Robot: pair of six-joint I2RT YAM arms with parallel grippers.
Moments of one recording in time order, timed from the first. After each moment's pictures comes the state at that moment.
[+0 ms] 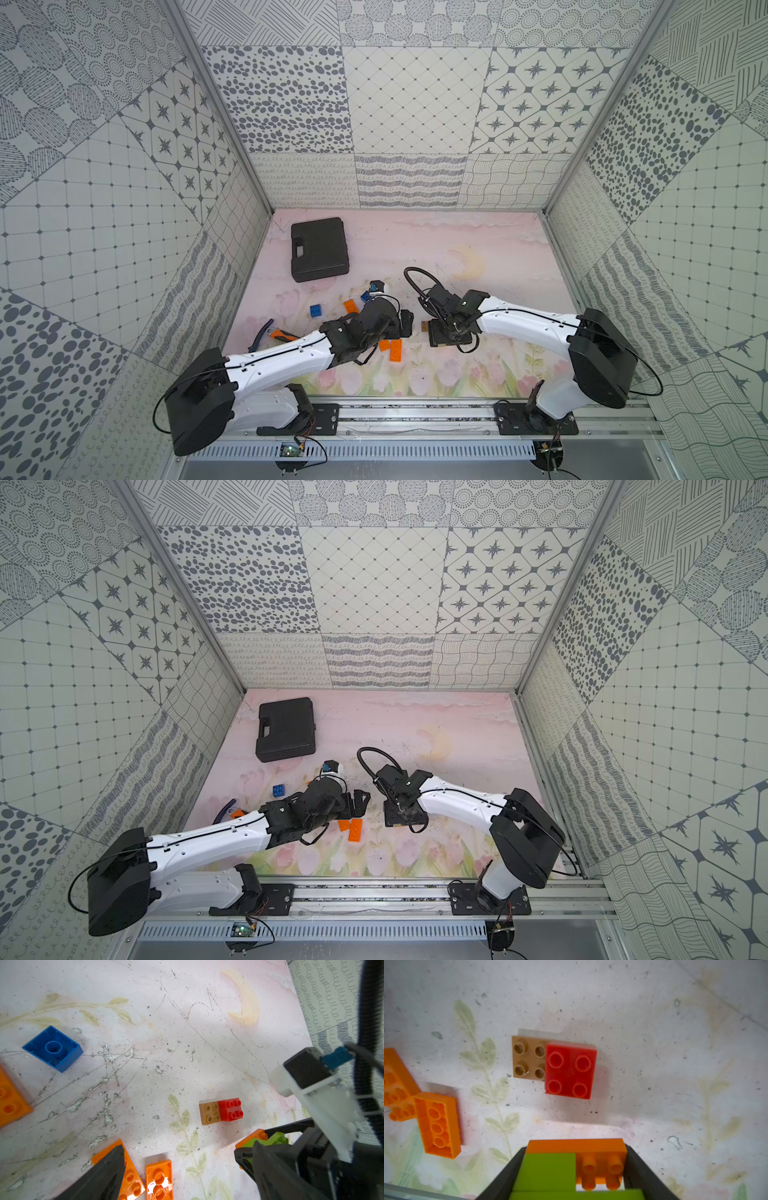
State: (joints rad) left arm -0.96 1.19 0.64 -0.16 -0.21 -0.83; right arm 0.88 1.53 0.99 -0.82 0.07 0.77
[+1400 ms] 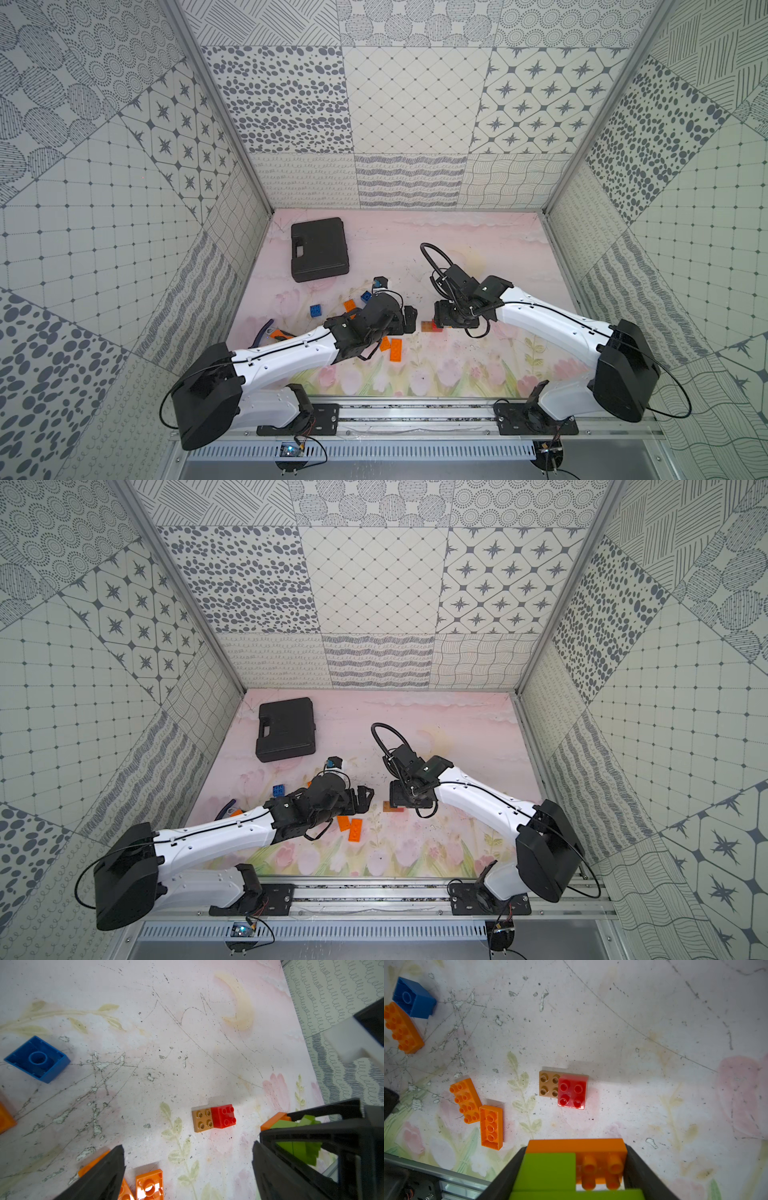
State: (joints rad) left arm -0.95 1.22 0.66 -0.15 -0.19 -0.82; right arm 0.77 1.47 1.08 -0.86 0.03 0.72
